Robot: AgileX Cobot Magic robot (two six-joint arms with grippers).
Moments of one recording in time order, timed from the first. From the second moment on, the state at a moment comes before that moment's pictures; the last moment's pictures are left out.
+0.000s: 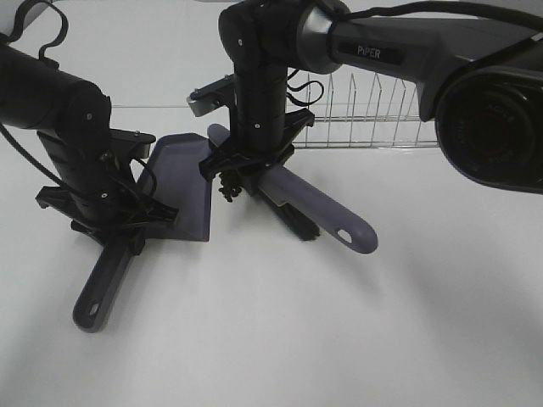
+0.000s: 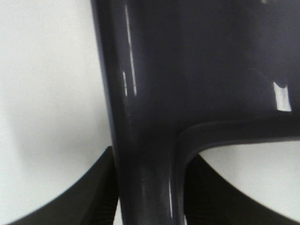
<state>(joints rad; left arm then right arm) -0.37 2.09 -1.20 0.08 0.62 -0.31 0.67 2.48 -2.15 -0.02 1.12 0.01</state>
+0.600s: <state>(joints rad) -0.37 2.09 -1.20 0.08 0.62 -0.31 0.67 2.49 -2.39 0.14 1.18 -0.01</state>
